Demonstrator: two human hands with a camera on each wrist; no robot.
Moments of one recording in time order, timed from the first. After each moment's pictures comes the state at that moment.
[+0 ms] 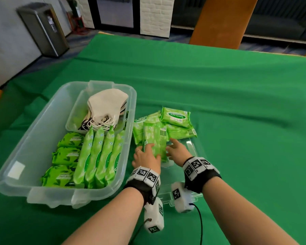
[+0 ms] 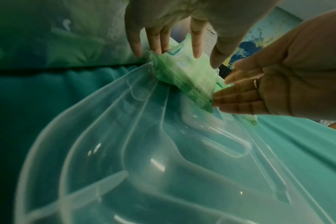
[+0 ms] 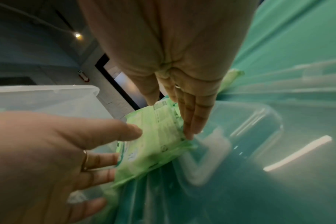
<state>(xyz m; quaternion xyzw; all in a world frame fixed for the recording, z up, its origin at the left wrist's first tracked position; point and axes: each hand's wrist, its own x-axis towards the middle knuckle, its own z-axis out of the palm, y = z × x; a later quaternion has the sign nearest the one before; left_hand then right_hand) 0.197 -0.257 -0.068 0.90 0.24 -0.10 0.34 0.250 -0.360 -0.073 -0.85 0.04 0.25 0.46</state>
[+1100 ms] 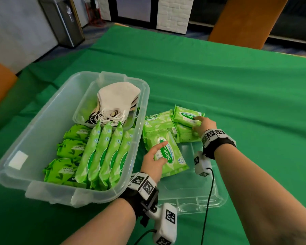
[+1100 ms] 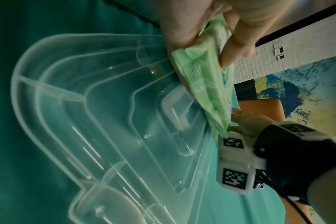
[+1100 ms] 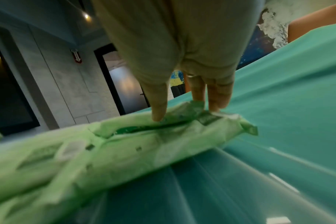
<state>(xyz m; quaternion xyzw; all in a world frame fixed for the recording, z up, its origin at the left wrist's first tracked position) 0.186 -0.247 -0.076 0.62 0.22 -0.02 0.76 0.366 -0.395 -0.072 -0.97 0.05 0.15 0.19</state>
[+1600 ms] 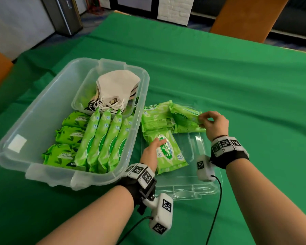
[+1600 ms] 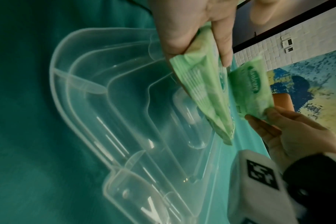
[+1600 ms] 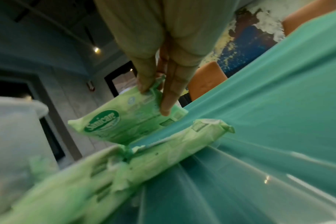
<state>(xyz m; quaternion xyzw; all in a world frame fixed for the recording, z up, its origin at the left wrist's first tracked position) 0.180 -0.251 -0.076 0.58 0.29 -0.11 0.76 0.319 -0.421 -0.065 -0.88 0.03 -0.03 0.47</state>
